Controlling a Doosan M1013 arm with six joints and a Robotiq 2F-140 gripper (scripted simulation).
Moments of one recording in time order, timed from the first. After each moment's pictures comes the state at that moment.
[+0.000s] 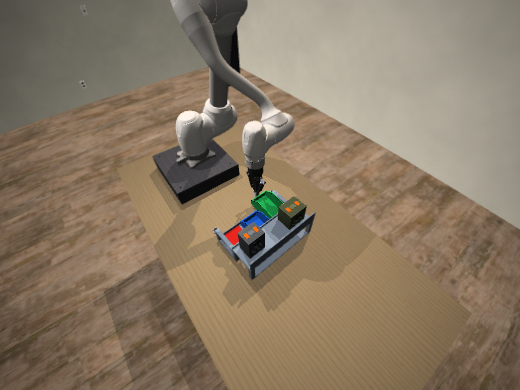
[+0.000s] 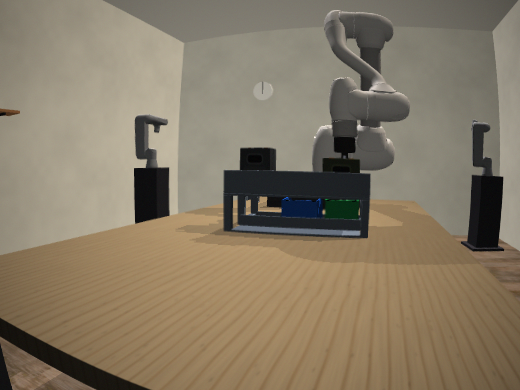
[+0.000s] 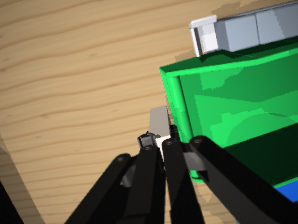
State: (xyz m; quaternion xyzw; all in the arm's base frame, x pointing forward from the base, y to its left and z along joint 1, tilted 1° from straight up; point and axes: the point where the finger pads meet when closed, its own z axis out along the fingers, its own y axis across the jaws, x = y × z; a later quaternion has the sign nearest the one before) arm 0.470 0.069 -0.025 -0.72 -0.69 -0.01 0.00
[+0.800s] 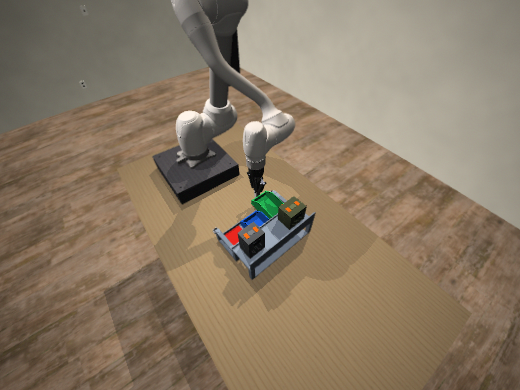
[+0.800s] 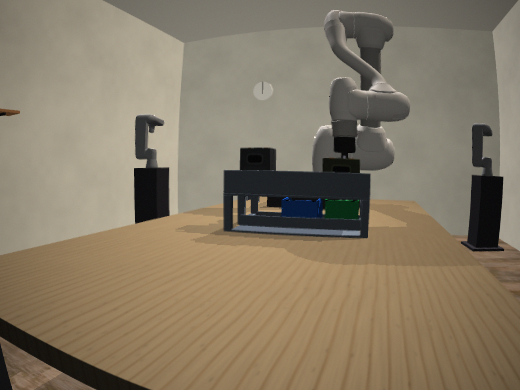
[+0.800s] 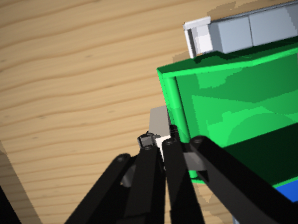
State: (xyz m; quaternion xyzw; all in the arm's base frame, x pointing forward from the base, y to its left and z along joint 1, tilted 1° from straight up) arm 0.474 0.069 -0.025 -0.72 -0.69 -0.01 0.00
